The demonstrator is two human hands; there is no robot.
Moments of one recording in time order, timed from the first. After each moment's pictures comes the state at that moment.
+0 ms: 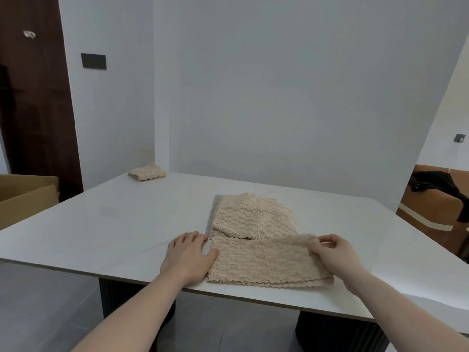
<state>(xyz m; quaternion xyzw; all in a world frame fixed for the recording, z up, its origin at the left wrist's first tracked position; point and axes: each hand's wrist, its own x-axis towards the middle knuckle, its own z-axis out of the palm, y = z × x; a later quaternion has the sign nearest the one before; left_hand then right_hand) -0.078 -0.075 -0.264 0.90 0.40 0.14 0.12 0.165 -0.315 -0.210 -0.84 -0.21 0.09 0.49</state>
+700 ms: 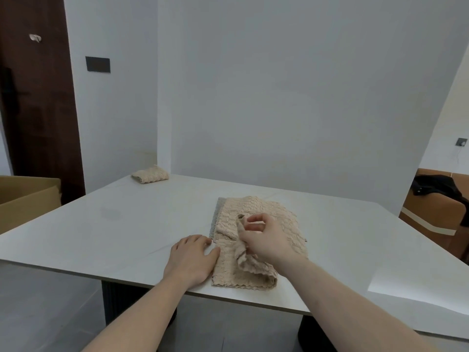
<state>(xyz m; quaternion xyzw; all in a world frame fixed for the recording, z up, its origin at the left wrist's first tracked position) -0.079 -0.069 -0.267 0.88 0.39 0.20 0.17 0.055 -0.211 -0.185 -0.73 -0.36 0.20 0.55</state>
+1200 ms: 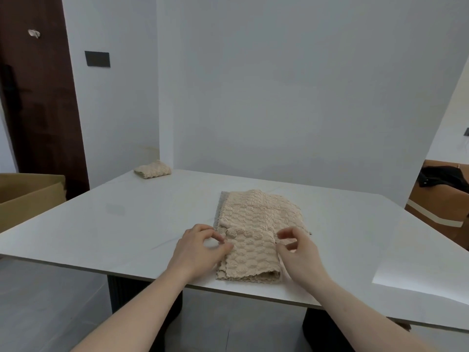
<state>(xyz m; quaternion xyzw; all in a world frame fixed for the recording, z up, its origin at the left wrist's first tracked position) -0.085 -0.073 -0.260 0.85 0.33 0.29 0.29 0.096 -0.260 -0.239 -0.78 -0.38 0.04 0.50</state>
